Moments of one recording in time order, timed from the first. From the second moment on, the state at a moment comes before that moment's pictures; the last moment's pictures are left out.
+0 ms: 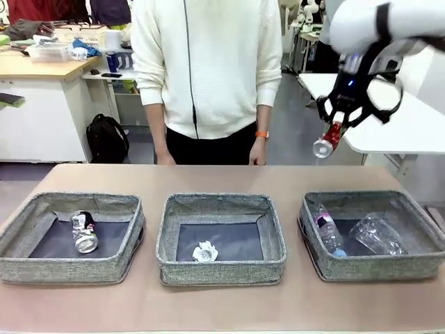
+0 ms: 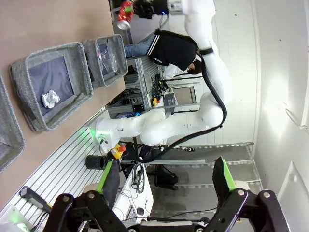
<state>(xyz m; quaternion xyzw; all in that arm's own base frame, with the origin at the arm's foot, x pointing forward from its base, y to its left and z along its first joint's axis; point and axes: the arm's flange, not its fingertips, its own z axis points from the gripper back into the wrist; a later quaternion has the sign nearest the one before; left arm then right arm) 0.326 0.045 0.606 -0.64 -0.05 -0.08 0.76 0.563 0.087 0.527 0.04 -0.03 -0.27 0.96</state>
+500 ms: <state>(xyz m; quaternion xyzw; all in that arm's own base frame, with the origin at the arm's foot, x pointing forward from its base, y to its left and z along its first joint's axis) 0.326 0.045 0.606 -0.64 -0.05 -0.08 0.76 0.427 0.098 0.555 0.16 0.02 -0.02 0.99</state>
